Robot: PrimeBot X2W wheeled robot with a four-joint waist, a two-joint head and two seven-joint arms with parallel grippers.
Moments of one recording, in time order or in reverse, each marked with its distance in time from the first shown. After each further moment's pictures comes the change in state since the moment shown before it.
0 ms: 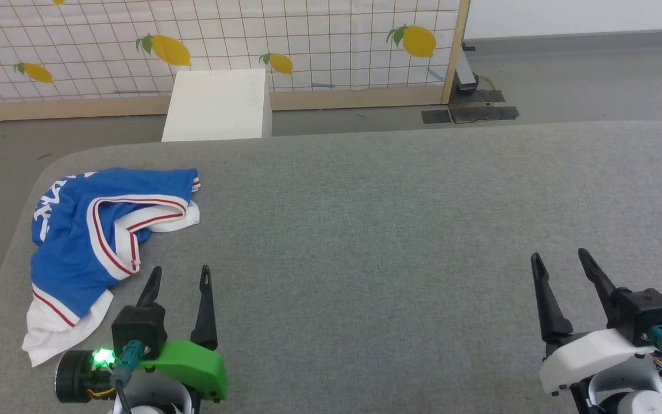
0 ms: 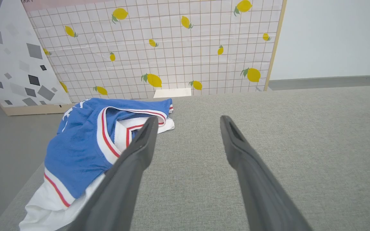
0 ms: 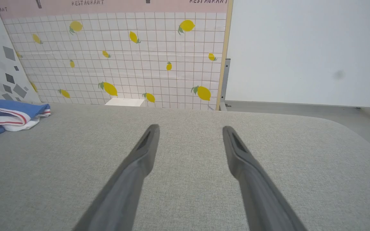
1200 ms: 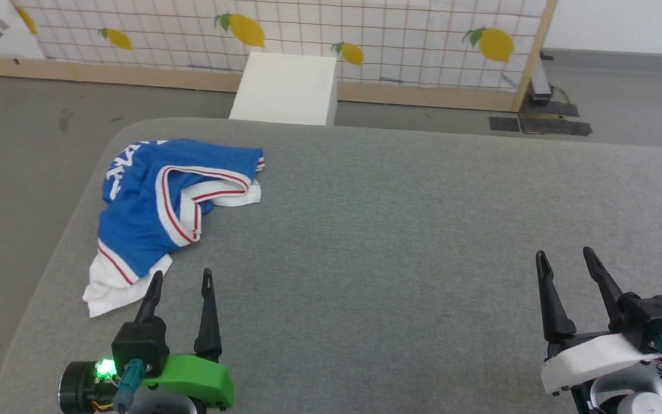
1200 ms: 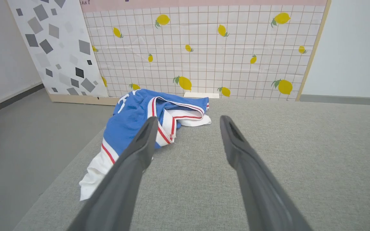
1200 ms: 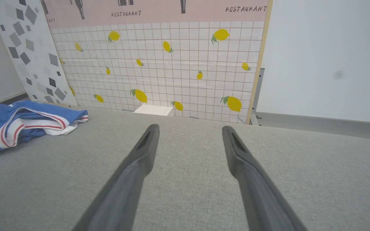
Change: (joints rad) left arm 0.036 0.000 -0.032 -0.026 -0.022 0.043 -0.076; right arm 0.000 0.000 -0.006 0.022 0.026 0.000 -0.078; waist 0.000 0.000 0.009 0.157
